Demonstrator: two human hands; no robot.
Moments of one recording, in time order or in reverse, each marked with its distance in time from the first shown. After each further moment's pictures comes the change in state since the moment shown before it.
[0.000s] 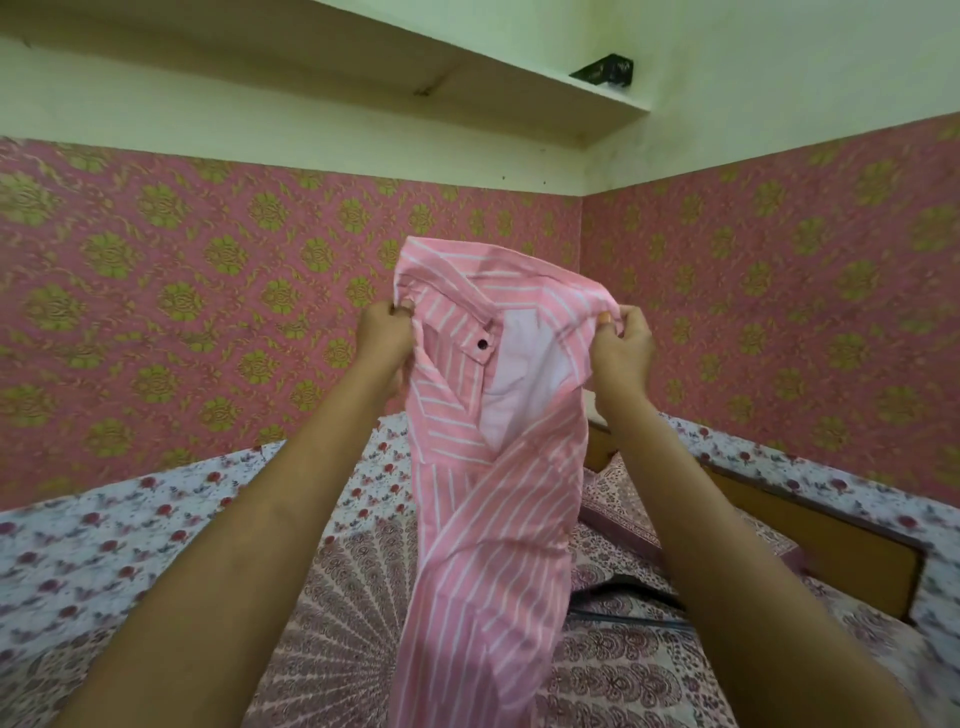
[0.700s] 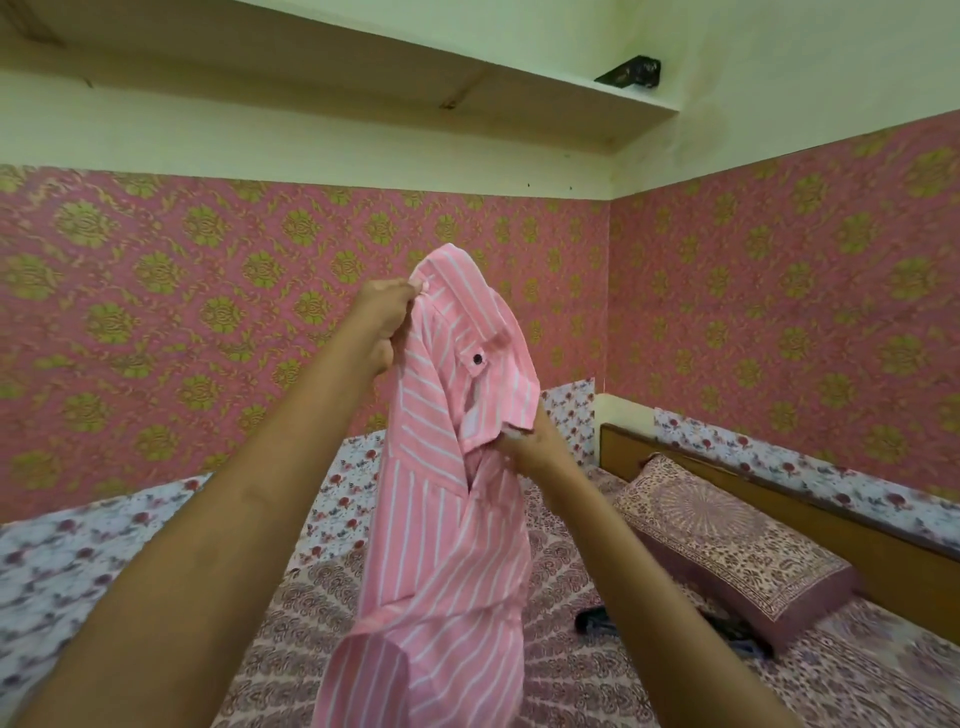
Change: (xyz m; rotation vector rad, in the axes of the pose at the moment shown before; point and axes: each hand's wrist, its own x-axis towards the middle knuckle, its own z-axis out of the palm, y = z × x) left_hand 0.005 0.035 -0.016 -0.170 -0.097 -0.061; right_hand -0.078 0.048 0.033 0.053 -0.733 0.313
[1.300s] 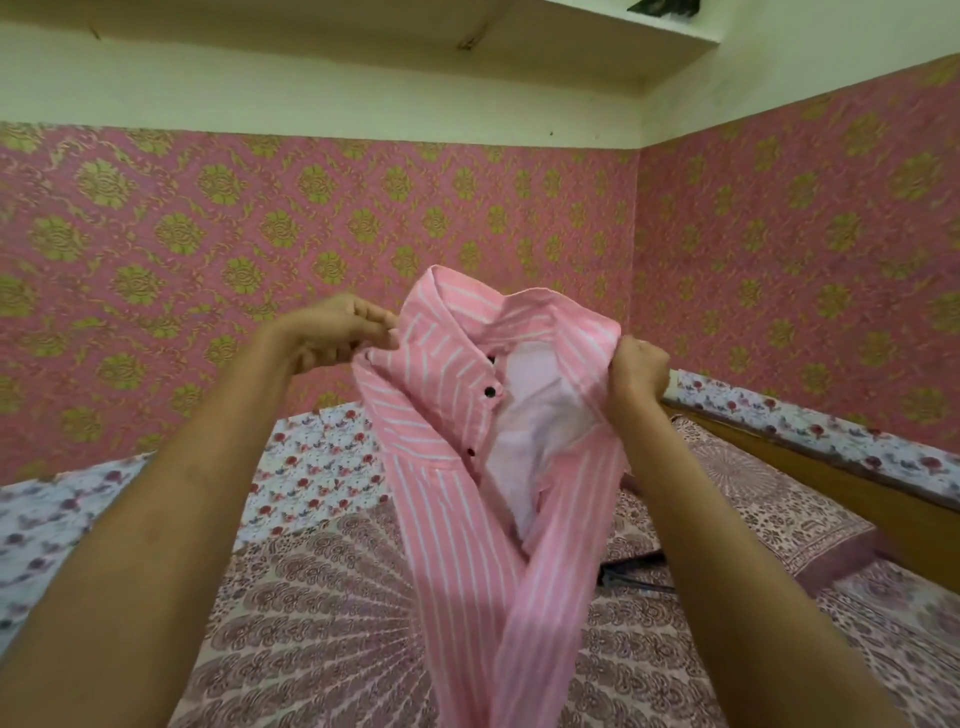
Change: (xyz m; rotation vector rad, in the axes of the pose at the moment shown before) left_hand -0.004 -0.028 -0.094 0.581 -0.378 -0.215; right_hand 0.020 -0.025 -0.048 0.028 0.740 0.071
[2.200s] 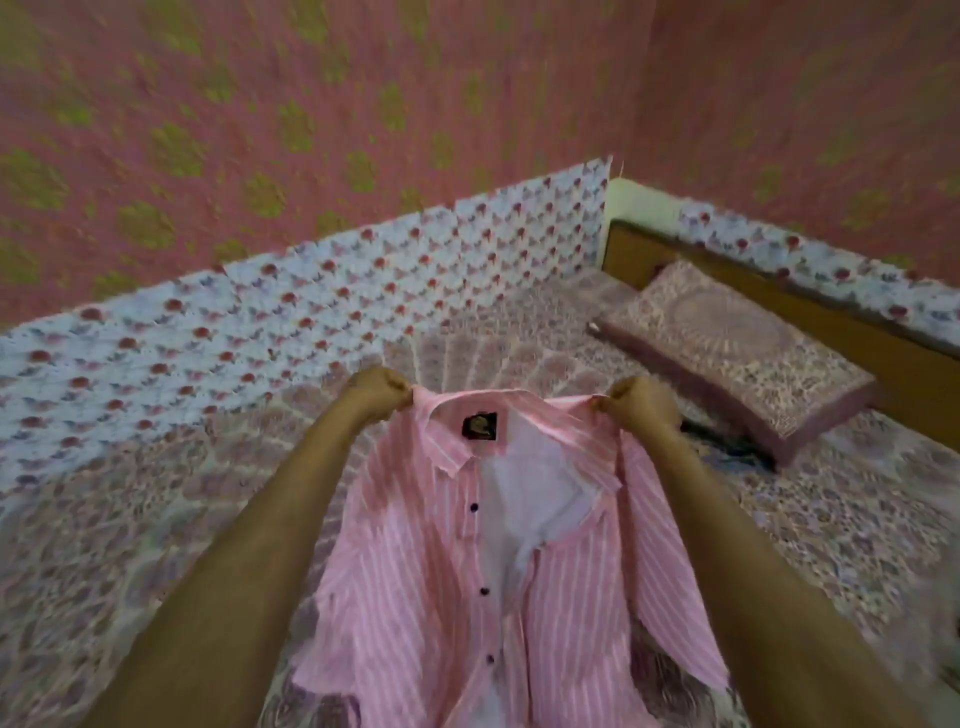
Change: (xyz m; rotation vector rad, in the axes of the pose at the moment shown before) left_hand 0.181 -0.250 0.177 0.263 -0.132 -0.352; right_hand 0.106 0.269 0.032 -1.037 -0.486 0.168
